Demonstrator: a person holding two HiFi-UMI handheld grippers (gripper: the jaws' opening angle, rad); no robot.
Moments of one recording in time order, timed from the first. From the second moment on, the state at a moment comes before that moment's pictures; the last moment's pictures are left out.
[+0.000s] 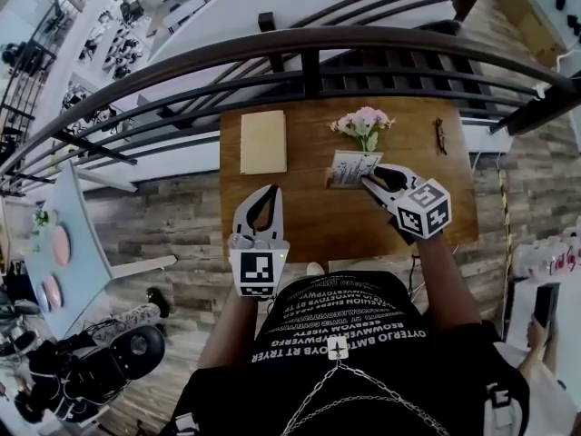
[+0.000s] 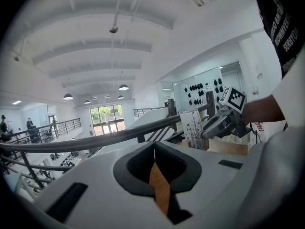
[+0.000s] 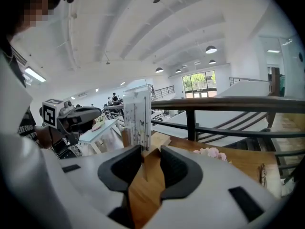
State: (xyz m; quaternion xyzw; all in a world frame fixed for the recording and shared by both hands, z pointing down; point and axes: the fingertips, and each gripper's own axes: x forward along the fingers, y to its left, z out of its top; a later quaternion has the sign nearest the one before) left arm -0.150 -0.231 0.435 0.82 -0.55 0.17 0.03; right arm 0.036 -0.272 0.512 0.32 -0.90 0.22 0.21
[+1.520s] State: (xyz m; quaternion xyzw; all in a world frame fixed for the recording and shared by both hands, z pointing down) left arm -0.128 -0.220 0.437 0.82 -0.54 0.19 0.03; right arm 0.058 -0.264 0.561 0.33 -0.89 0.24 0.20
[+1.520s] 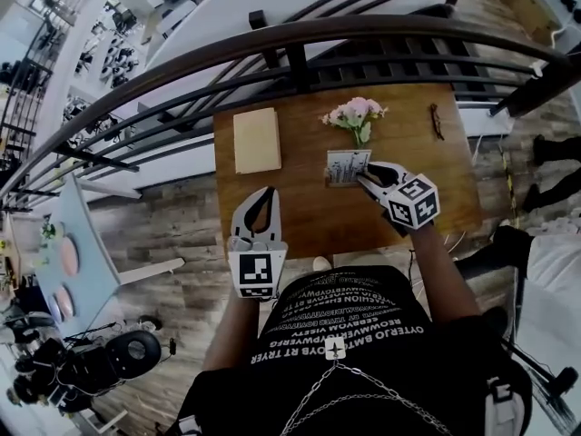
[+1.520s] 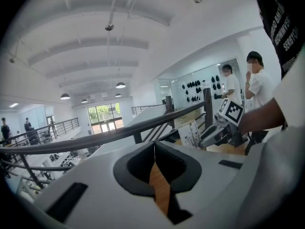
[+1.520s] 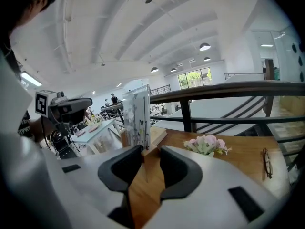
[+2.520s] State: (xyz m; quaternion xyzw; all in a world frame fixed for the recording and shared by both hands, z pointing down) left arm -0.122 -0.239 0.469 0.80 -0.54 0.24 0.05; right arm 0.082 -0.270 0.744 0.32 -0.85 0.32 0.27
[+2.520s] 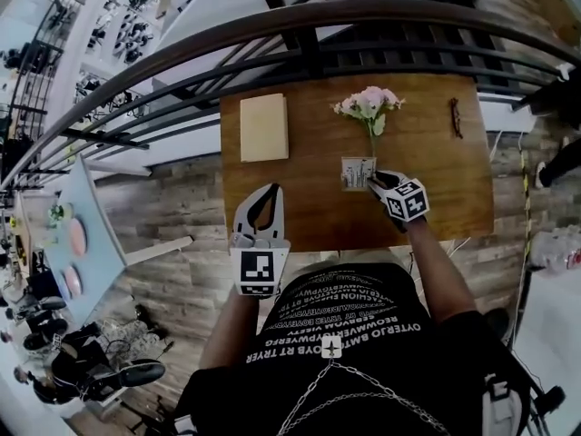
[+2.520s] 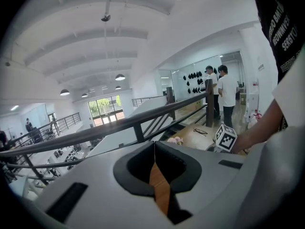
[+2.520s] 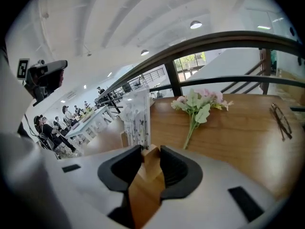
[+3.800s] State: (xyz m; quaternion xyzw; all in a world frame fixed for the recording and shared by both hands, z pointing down) left arm -0.110 -0.237 0.447 0.81 -0.55 0.21 0.04; right arm 0.131 -0.269 0.672 0.41 -0.87 0.14 0.26
